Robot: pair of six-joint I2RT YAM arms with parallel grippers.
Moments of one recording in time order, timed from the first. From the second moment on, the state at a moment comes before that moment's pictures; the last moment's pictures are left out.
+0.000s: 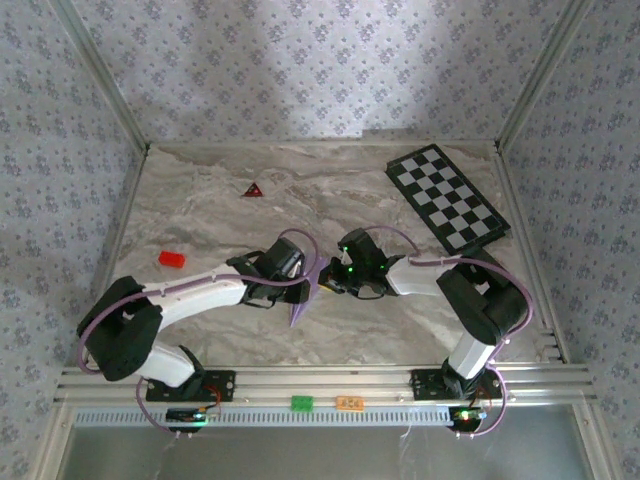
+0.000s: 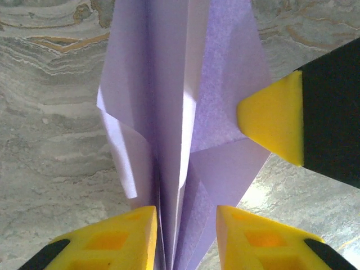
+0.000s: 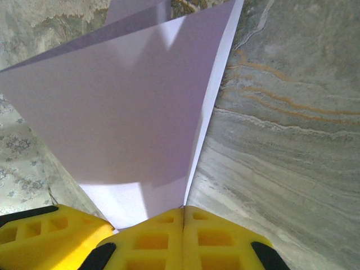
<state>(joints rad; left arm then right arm) -0.85 1.44 0.78 -0.41 0.06 -0.61 0.72 1.69 0.74 0.12 -0.43 1.05</state>
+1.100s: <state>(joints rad) -0.87 1.57 0.81 -0.40 0.06 -0.58 0.71 1.69 0.74 0.12 -0.44 1.05</state>
